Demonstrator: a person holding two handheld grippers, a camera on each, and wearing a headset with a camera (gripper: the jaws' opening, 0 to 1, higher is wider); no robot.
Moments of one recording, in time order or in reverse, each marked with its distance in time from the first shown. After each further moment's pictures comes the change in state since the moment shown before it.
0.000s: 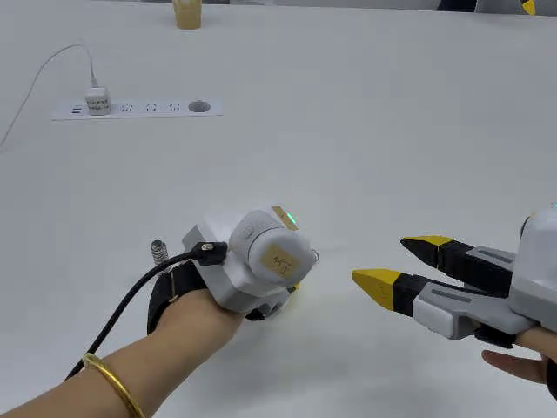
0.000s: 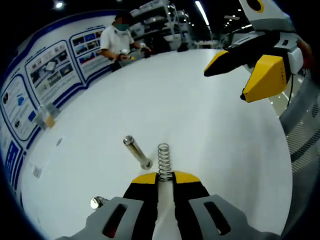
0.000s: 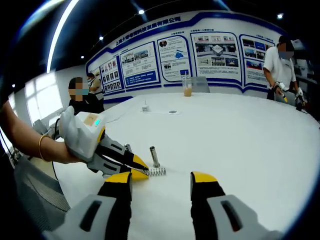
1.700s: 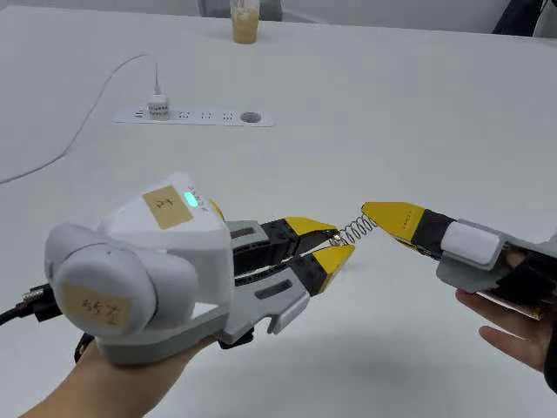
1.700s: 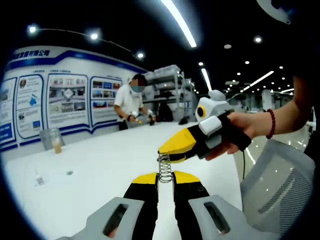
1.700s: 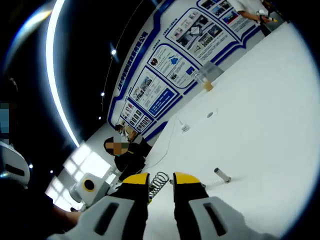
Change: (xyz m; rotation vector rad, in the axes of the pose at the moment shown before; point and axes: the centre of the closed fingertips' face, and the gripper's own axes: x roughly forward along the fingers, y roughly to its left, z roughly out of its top) left arm -0.140 -0.005 0.084 -0.150 -0.609 -0.032; right arm 0.013 0.070 0.072 0.615 -0.129 0.411
